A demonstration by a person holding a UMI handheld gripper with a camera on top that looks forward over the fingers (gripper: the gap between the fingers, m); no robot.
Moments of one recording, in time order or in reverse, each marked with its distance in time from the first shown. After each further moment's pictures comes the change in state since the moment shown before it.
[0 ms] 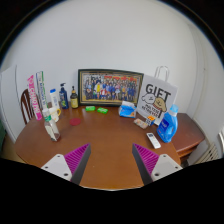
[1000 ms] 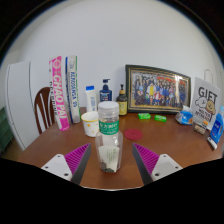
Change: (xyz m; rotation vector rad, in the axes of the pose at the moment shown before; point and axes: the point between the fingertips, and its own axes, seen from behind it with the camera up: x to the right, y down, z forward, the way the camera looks) arm -0.331 -0.003 0.187 0.159 -0.200 -0.004
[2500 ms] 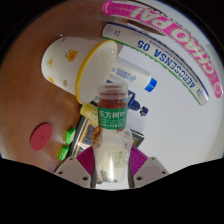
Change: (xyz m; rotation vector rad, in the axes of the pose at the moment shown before) arm 0.057 -0.171 0.189 -0.119 0.594 -1.961
